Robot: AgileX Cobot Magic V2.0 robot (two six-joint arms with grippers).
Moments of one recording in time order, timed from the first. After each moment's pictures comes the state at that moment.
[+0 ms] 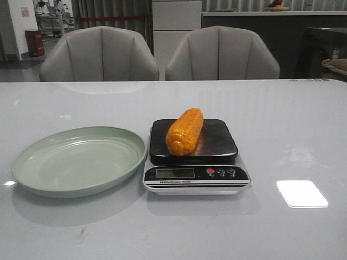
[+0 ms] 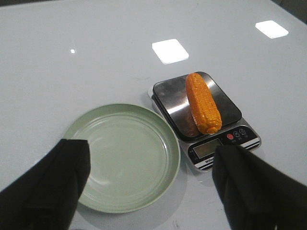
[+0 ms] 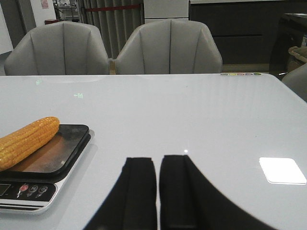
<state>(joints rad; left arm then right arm) -0.51 0.71 -0.70 -0.02 0.50 -0.11 0.10 -0.01 0.03 -0.04 0.08 0.14</state>
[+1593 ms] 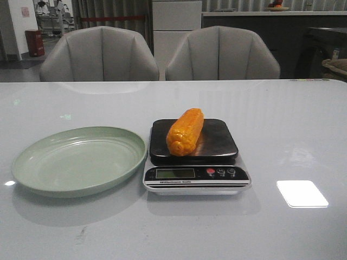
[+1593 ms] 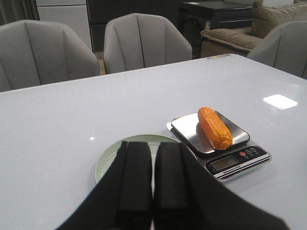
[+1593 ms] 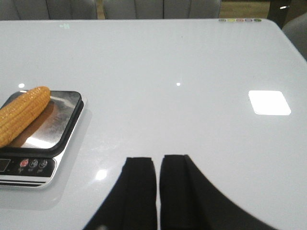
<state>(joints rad) -0.50 0.06 -0.42 0.08 0.56 -0.10 0.10 0.36 -0.32 -0.04 0.37 0.14</state>
